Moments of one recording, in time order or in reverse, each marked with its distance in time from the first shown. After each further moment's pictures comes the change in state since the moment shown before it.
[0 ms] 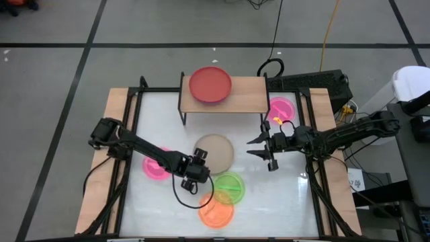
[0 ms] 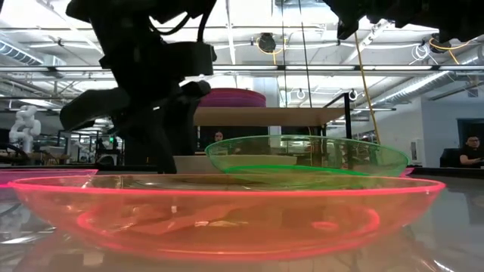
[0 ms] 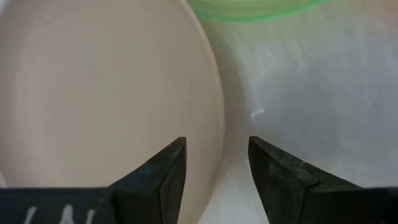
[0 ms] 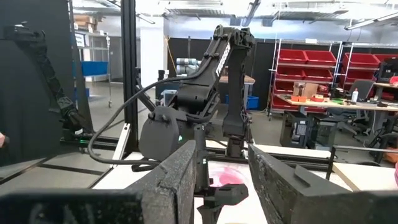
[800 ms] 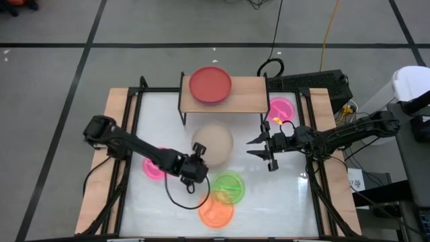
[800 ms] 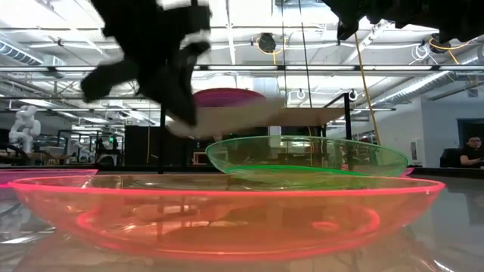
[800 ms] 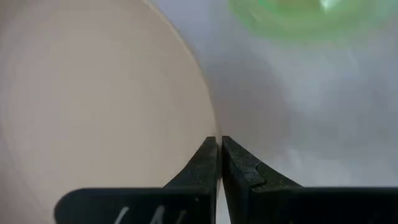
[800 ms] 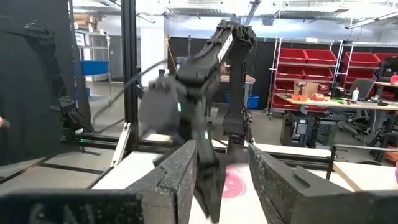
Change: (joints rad) left arm -0.023 -0.100 0.031 -0.055 -0.200 0.097; right arm 0.000 0.000 0.000 -0.006 0.000 0.000
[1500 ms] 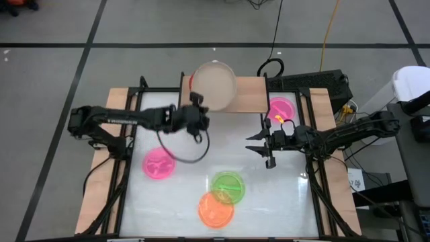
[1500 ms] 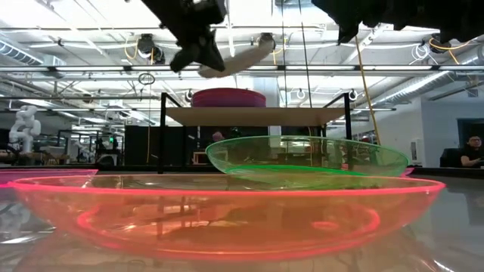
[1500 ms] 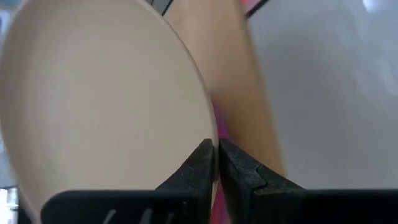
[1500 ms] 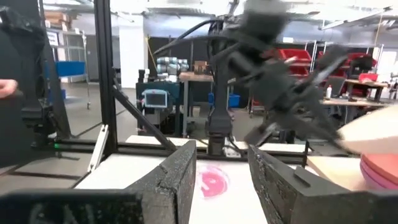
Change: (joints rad) left arm 0.445 -0.243 0.038 0.233 -0.084 0.587; right arm -0.007 0.000 0.000 0.002 0.078 -0.004
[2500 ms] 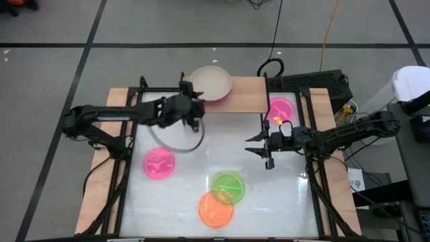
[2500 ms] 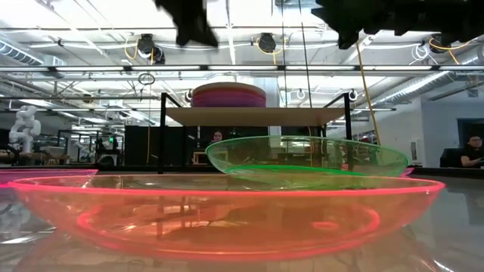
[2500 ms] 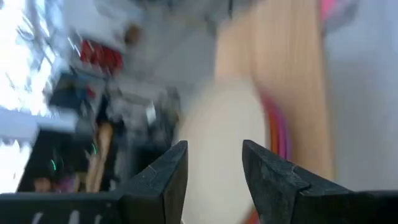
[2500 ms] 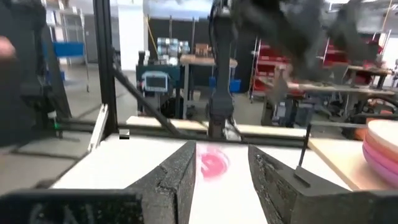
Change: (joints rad) left arm 0.010 -0.084 0.047 0.015 -0.079 -0.112; right arm -0.001 0.000 0.000 -0.077 0.000 -0.013
